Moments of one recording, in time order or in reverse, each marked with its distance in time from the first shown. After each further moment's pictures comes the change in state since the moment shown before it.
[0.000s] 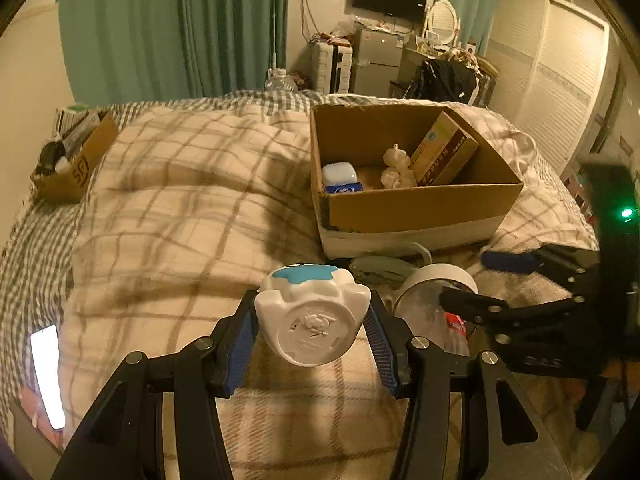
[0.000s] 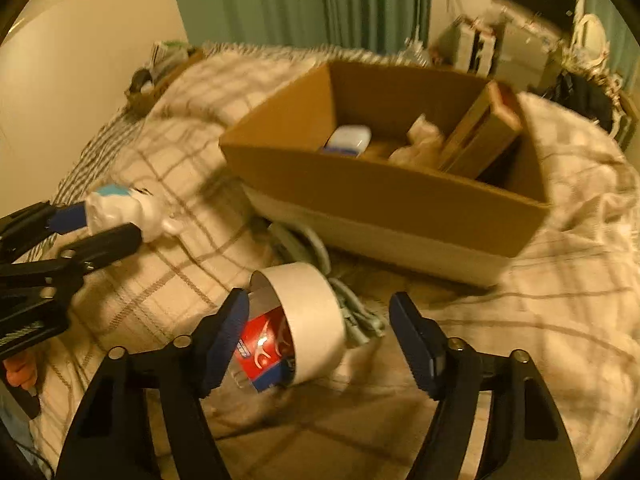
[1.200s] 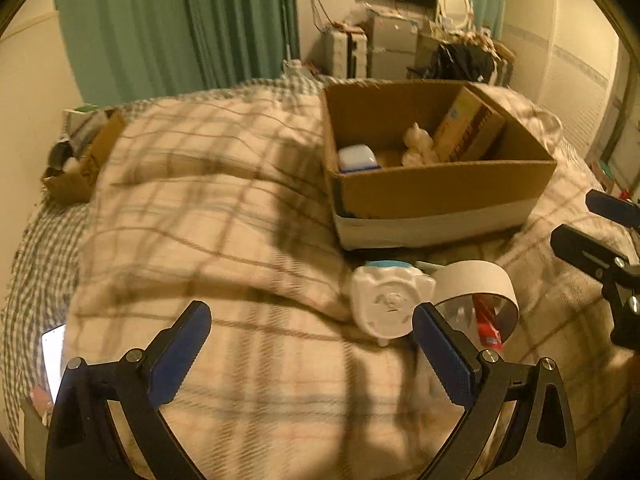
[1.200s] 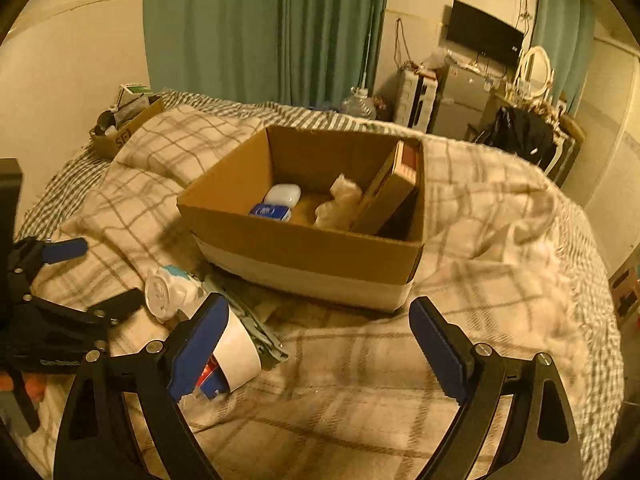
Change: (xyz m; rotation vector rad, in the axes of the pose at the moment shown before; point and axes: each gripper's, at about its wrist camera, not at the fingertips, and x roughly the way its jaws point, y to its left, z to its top) left arm 0.026 -0.018 -0.002 0.037 0.029 0.098; right arm -0.062 -0.019 -0.008 0.039 -0.199 -0.208
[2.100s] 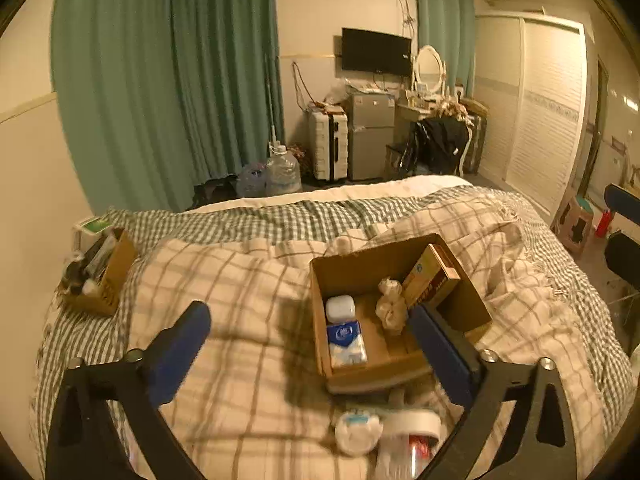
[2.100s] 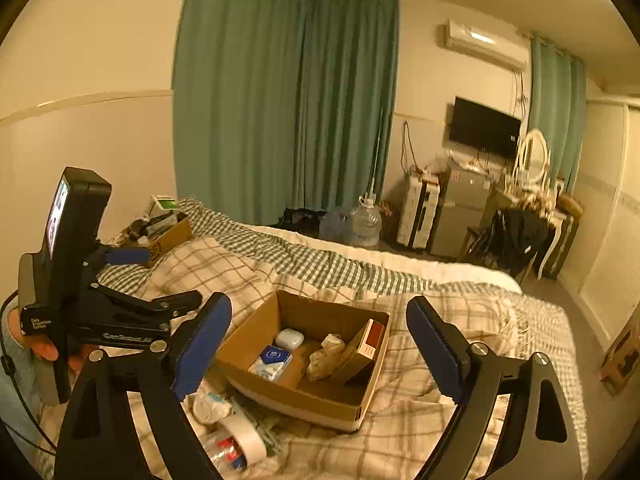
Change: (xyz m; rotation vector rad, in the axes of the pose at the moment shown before) left arm -0.119 0.012 0.111 0.030 -0.279 -0.045; right arm -0.152 -0.007 0.094 -0.077 -0.377 0.026
